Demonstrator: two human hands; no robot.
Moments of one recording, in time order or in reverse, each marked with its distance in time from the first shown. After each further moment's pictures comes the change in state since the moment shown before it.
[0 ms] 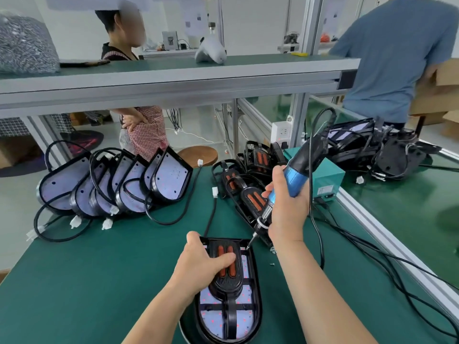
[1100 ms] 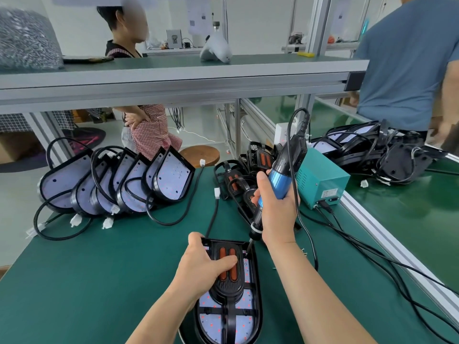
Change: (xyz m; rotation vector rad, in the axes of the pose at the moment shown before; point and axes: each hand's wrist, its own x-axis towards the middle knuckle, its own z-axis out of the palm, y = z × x) left_hand -0.001 -0.001 0.002 -0.174 -0.032 -0.026; right_hand -0.005 0.013 0.009 -0.135 -0.161 0.054
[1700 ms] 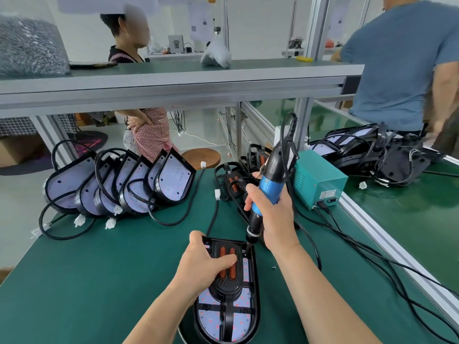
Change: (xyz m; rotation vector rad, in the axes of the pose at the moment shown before) left_hand 0.000 0.001 -0.001 0.040 0.001 0.020; right_hand -0.006 -0.004 -0.012 0.015 -0.278 -0.004
